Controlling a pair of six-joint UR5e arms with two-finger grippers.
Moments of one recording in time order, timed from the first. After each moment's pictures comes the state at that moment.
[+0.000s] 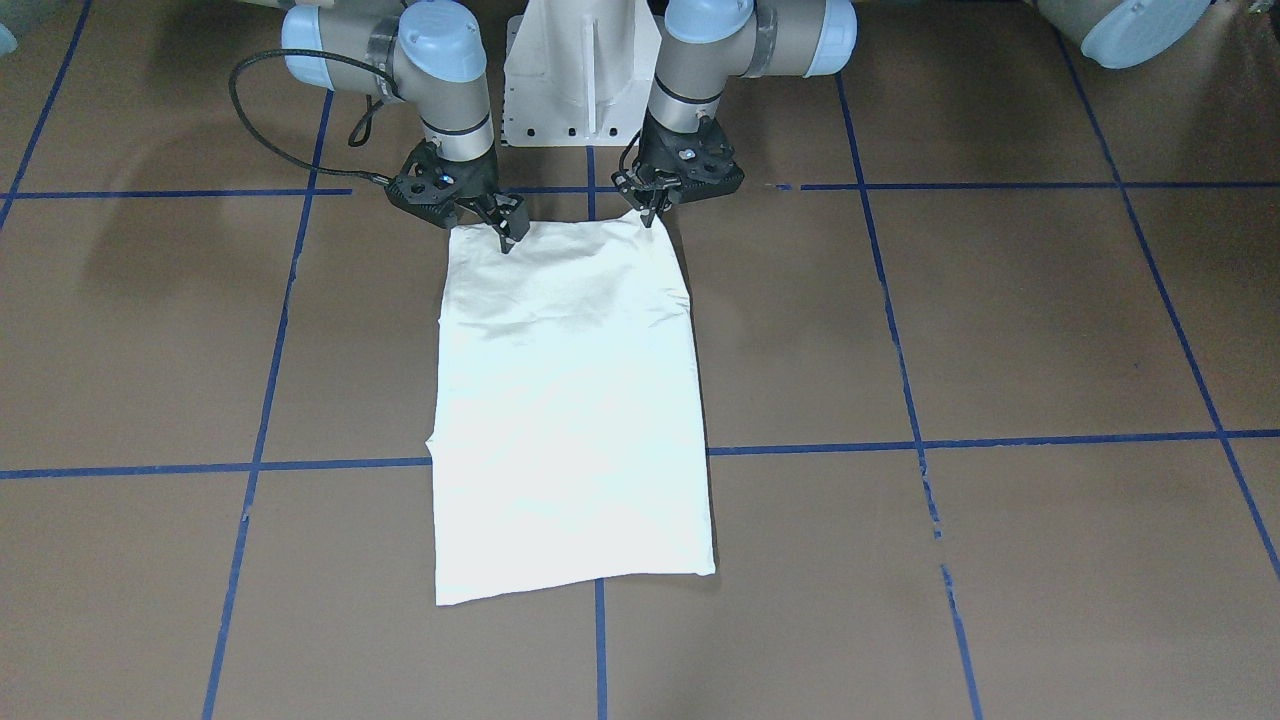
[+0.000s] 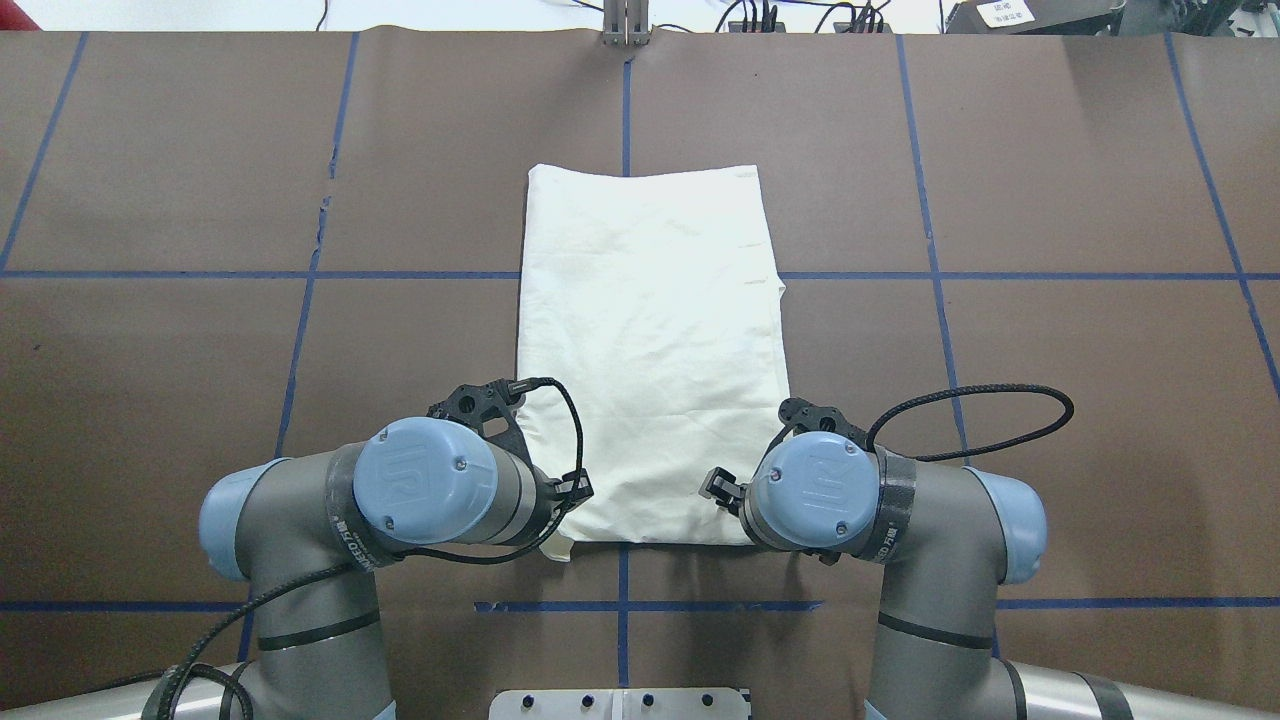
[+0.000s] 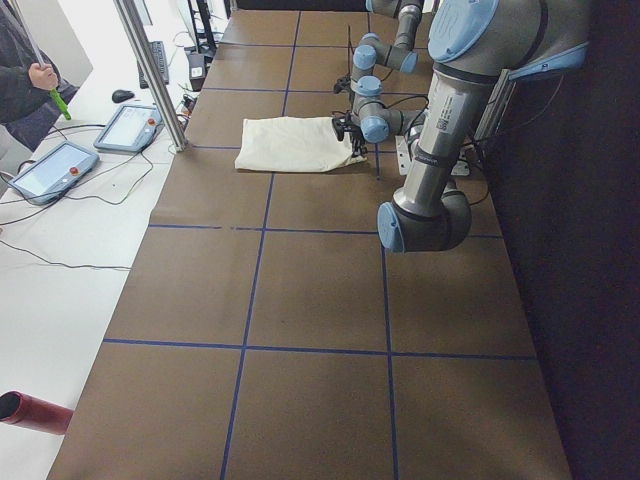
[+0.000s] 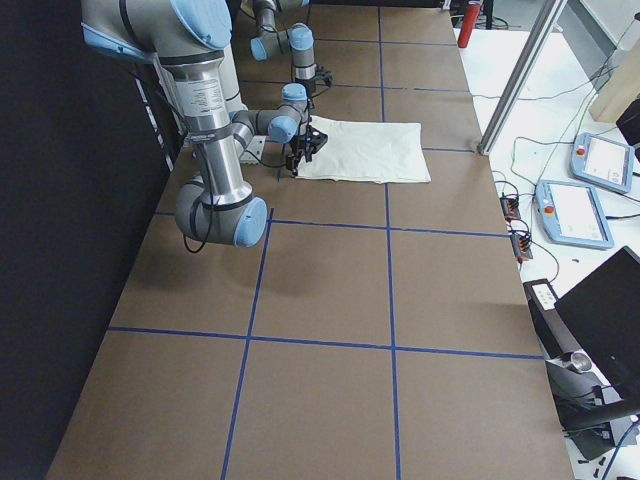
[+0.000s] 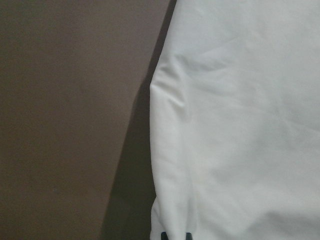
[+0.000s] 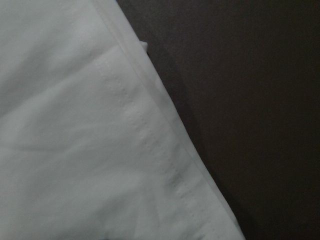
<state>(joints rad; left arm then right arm) -0.30 -2.10 -1.85 -1.70 -1.72 -1.73 0.29 -1.16 1.86 -1.56 1.70 1.88</state>
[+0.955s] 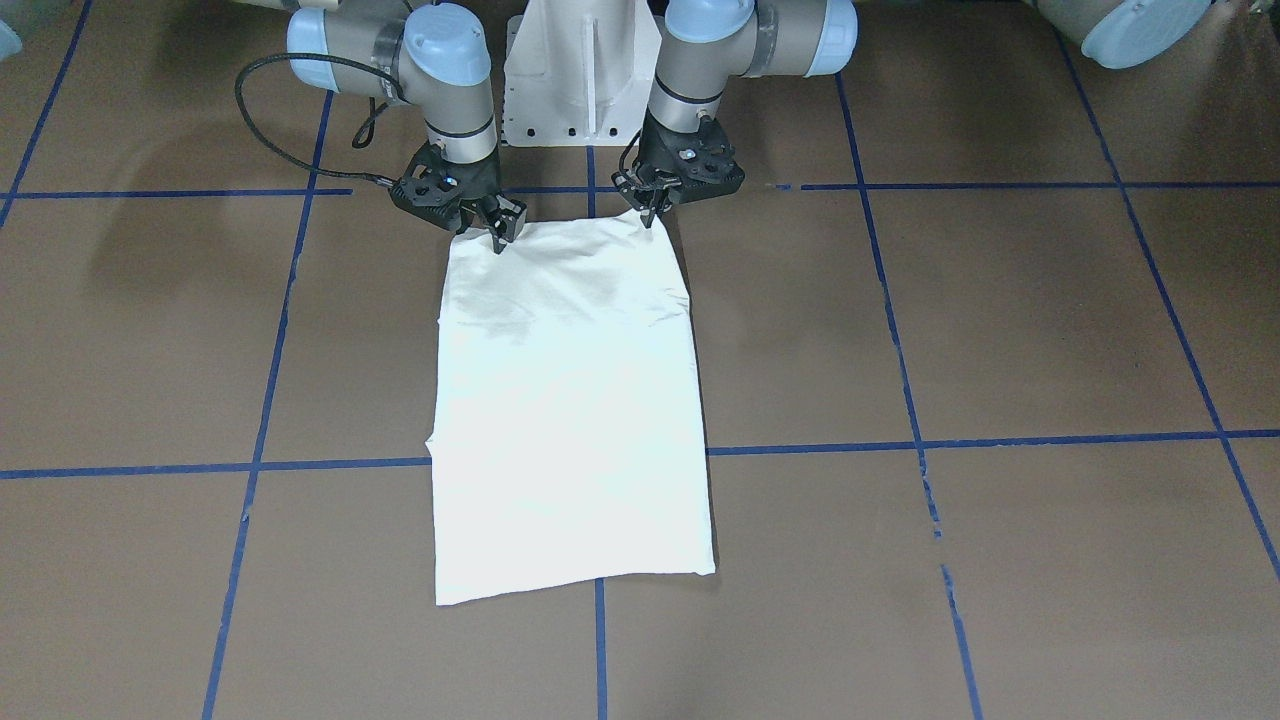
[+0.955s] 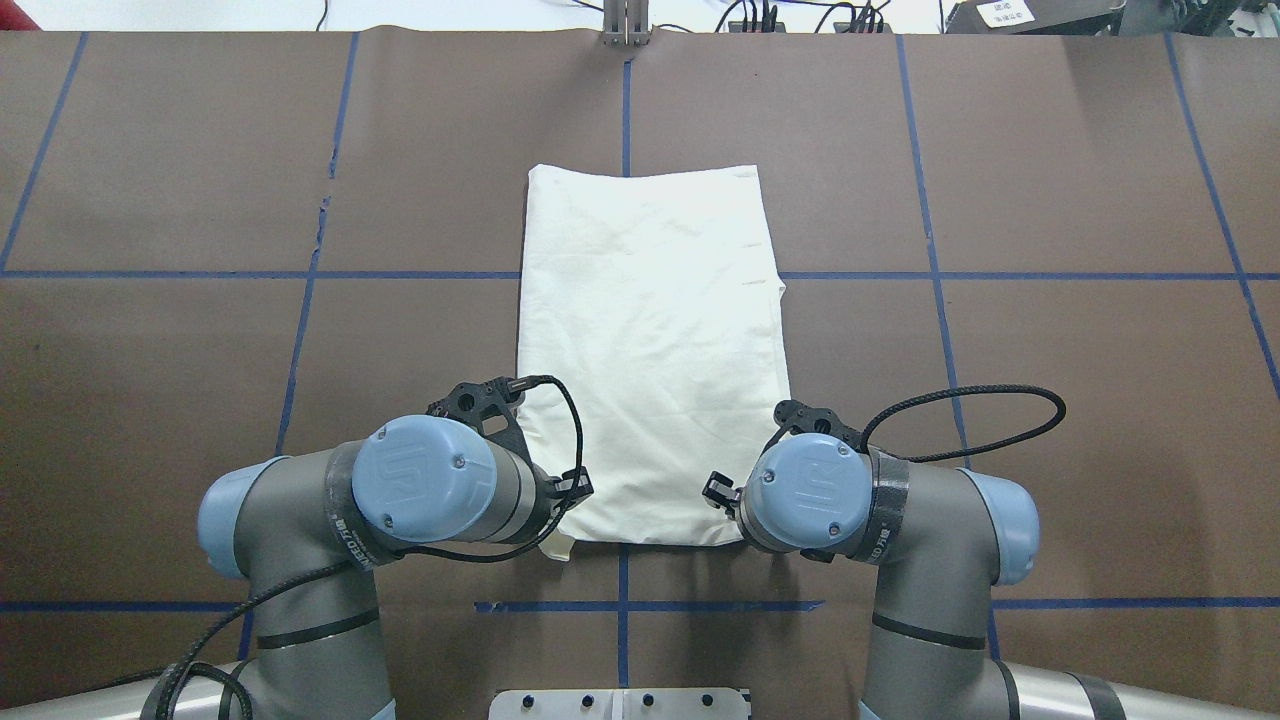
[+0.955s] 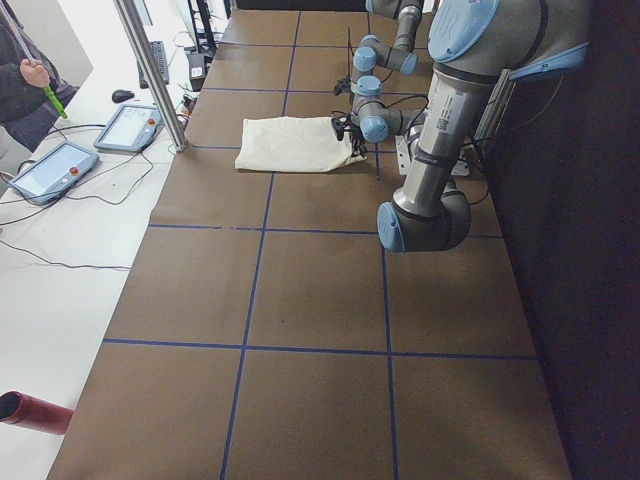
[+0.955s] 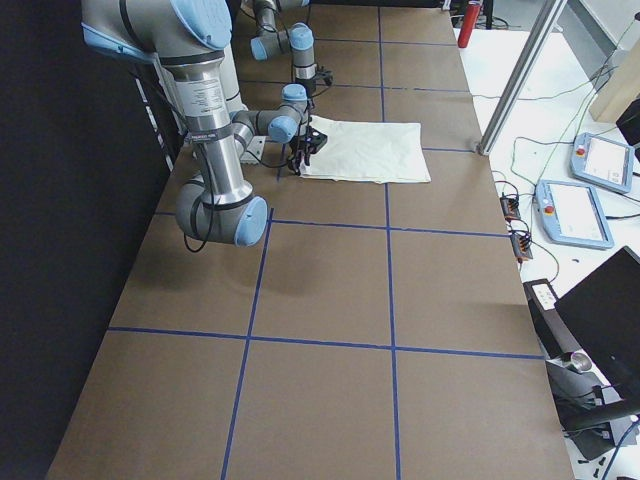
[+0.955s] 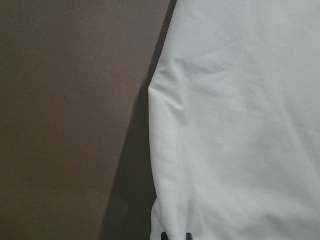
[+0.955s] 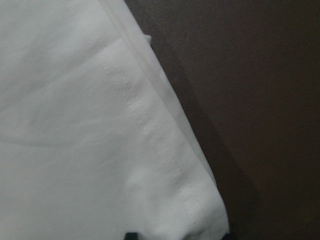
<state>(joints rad) -0.30 -2.10 -1.85 -1.70 -1.72 -1.73 0.28 -1.15 1.85 -1.56 1.70 1.88</state>
